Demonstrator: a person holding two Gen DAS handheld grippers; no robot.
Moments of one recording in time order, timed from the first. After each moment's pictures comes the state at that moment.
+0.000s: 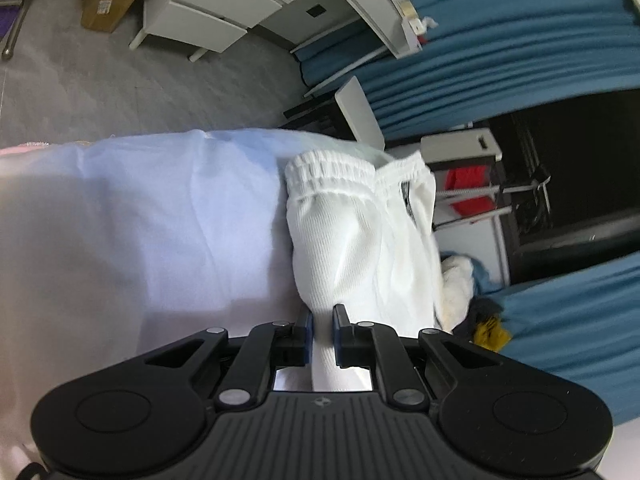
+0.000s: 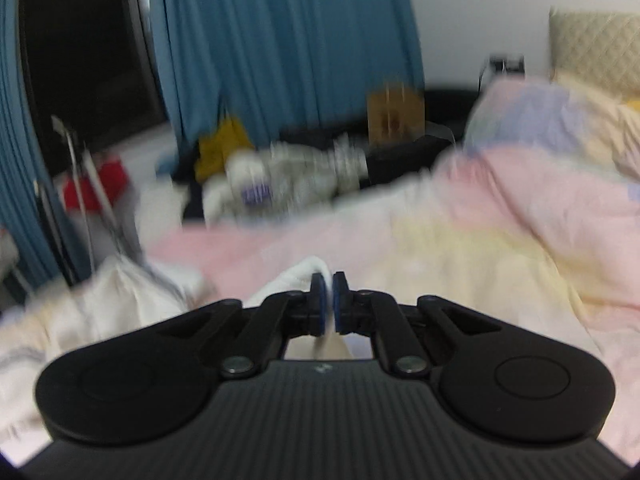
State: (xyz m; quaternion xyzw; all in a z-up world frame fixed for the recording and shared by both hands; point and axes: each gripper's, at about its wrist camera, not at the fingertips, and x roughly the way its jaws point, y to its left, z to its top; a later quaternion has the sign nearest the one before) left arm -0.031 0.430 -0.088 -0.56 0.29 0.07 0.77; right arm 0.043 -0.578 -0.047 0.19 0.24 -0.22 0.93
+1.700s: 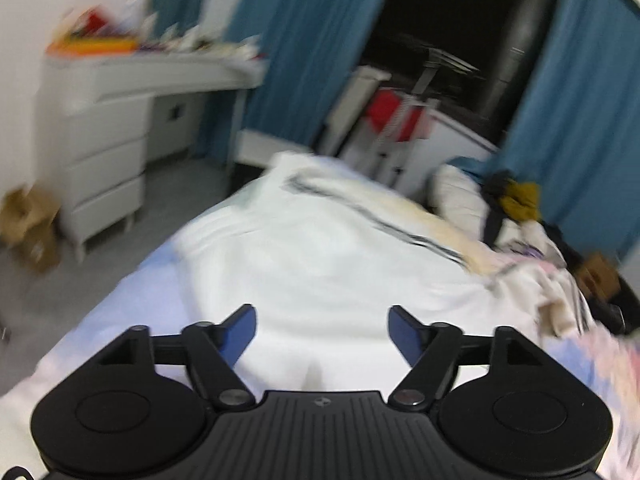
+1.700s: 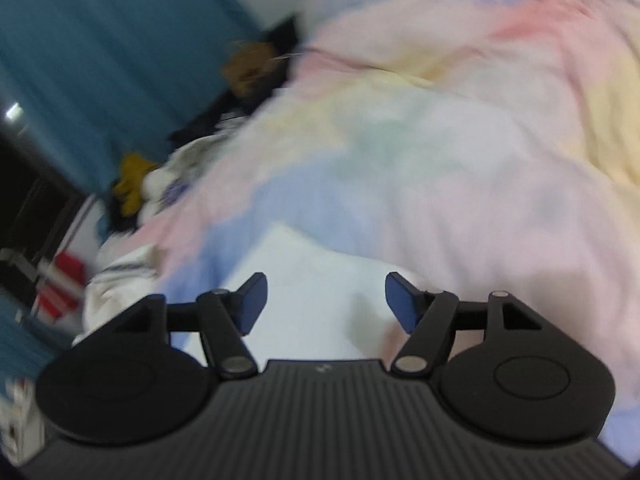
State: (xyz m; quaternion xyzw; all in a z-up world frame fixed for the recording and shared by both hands) left arm -0.065 0.292 0.028 -0.17 0.28 0.01 0.94; right arm -0.105 -0.507 -0.109 0.39 0.19 -0.29 0.86
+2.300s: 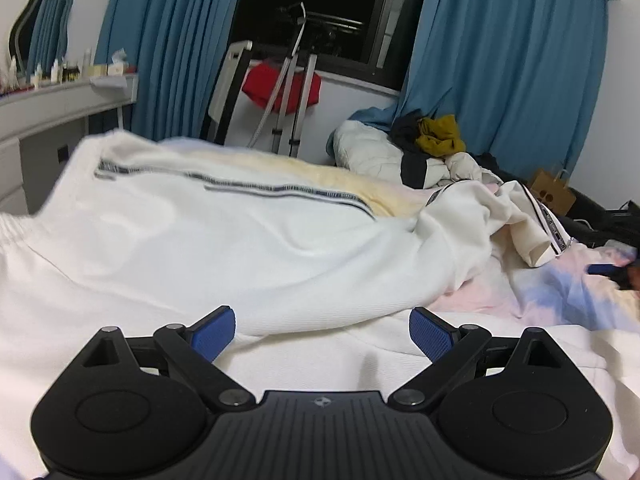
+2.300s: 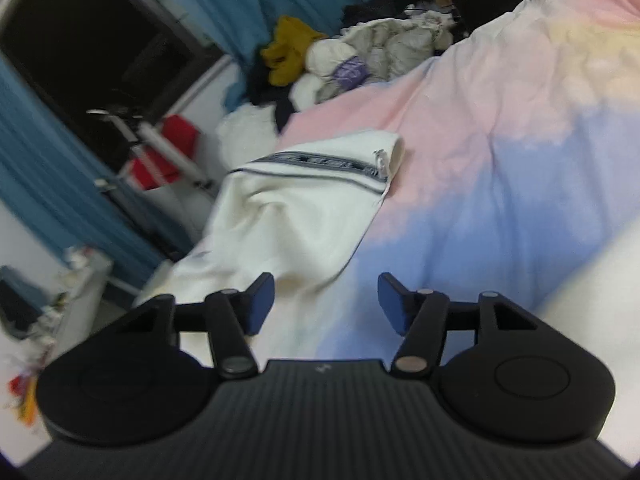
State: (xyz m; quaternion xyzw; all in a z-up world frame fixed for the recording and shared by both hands) left arm 0.043 0.125 -0.071 -0.07 0.27 -0.11 0.95; right arm 0.225 -0.438 -0.118 0.35 0.27 -0.11 0.89
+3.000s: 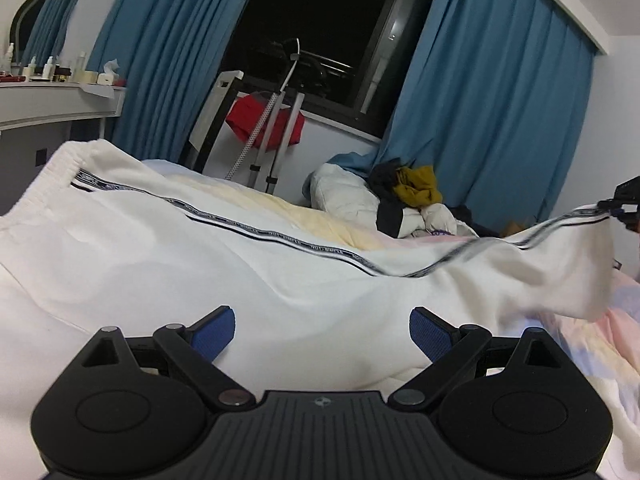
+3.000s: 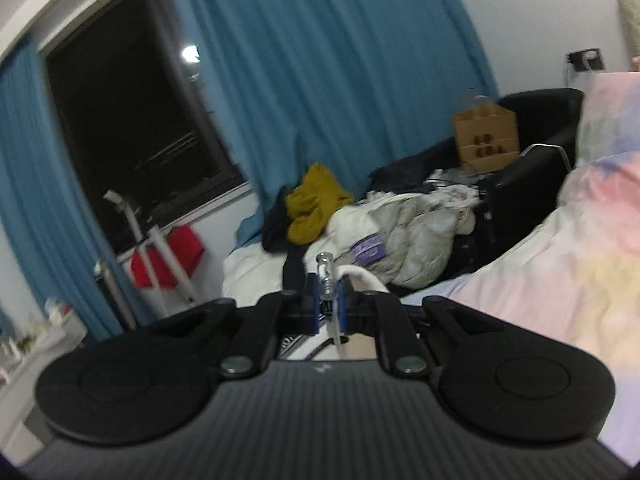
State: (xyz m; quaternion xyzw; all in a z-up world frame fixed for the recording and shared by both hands) left arm 0.078 0.154 -0.086 -0.13 0.21 -0.15 0.96; right arm 0.266 -0.514 0.017 0.24 0.13 -0.14 0.95
